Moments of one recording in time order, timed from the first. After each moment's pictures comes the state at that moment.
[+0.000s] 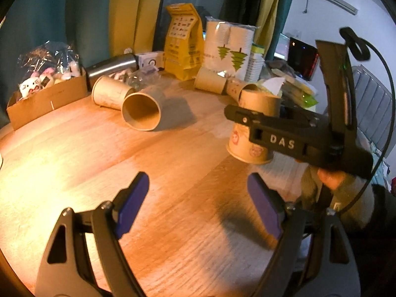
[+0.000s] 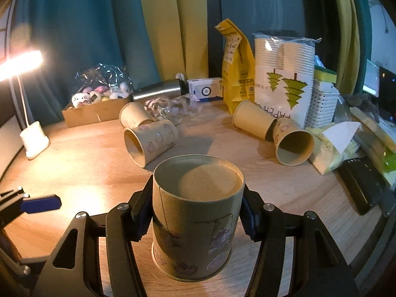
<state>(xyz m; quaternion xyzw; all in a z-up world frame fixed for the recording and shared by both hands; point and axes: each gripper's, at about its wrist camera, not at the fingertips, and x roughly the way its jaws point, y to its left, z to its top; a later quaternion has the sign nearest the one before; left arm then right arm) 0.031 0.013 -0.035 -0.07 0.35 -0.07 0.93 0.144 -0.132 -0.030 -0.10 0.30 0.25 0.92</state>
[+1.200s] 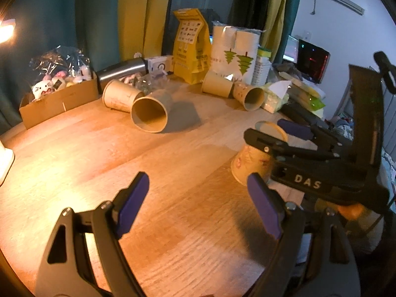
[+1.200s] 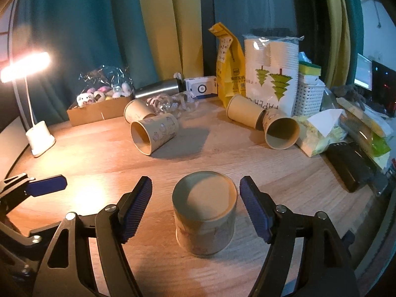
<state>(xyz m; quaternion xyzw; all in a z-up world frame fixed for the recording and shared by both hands) 0.020 0.002 -0.024 -0.06 0.34 -0.04 0.94 0.101 -0.153 -0.019 -0.08 0.30 0.24 0.92</state>
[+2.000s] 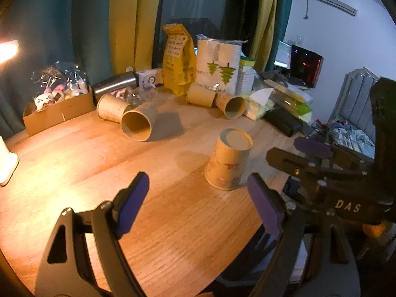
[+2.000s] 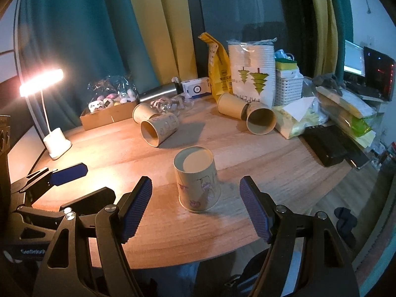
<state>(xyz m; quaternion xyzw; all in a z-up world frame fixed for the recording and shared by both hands) -0.008 -0.036 0.001 -0.05 0.32 -0.04 0.95 0.043 -0.204 0.016 -0.04 0.32 0.24 0.92</state>
